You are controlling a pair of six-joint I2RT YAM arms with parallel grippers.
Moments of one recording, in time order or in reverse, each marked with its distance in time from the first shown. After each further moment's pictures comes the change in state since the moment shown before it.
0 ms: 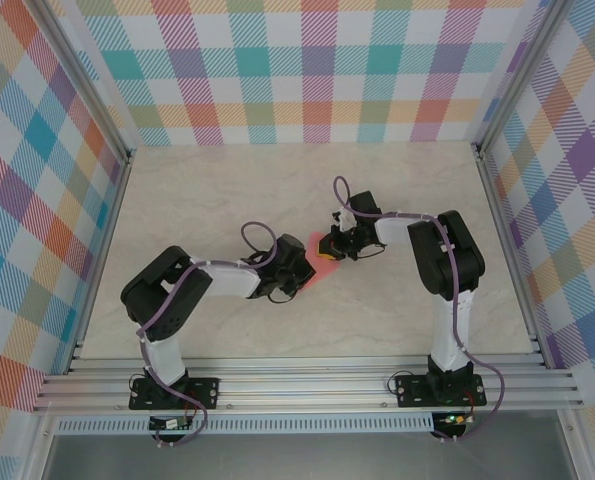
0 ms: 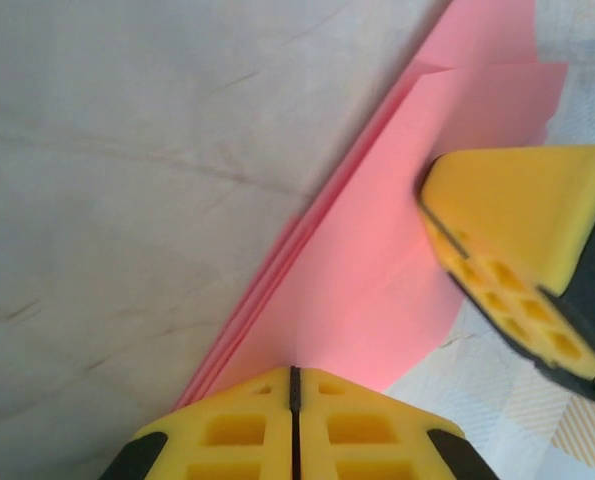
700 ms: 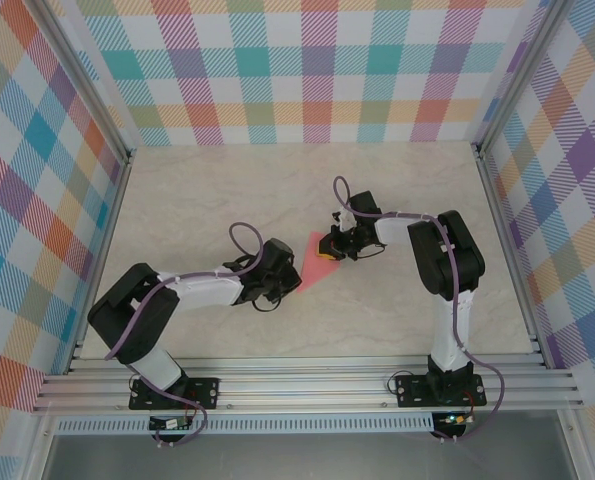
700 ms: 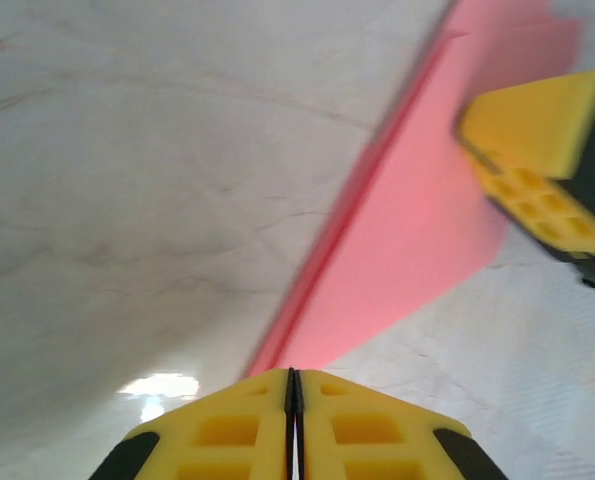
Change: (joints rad) left arm -0.001 -0.197 -0.052 -0.204 -0.038 0.138; right arm 0.000 0.000 0.000 0.000 0.002 0.000
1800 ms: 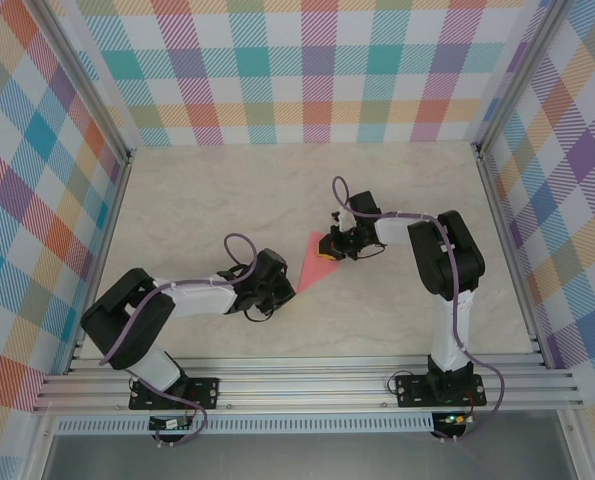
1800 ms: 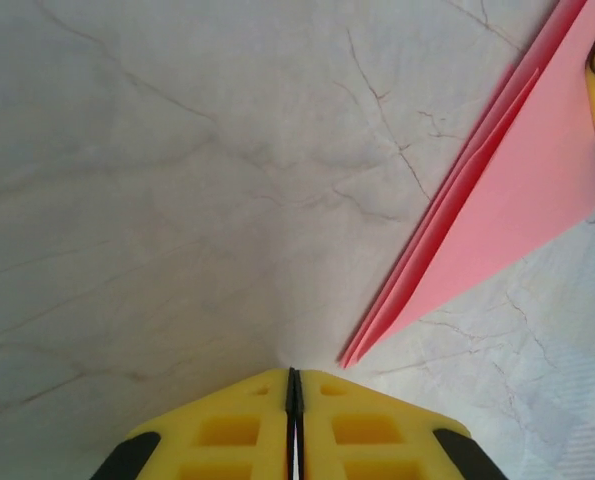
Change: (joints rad) left arm 0.000 -0.058 -0.118 -0.013 0.042 -0.016; right arm 0.000 -0.002 0.001 -0.011 0.000 -0.048
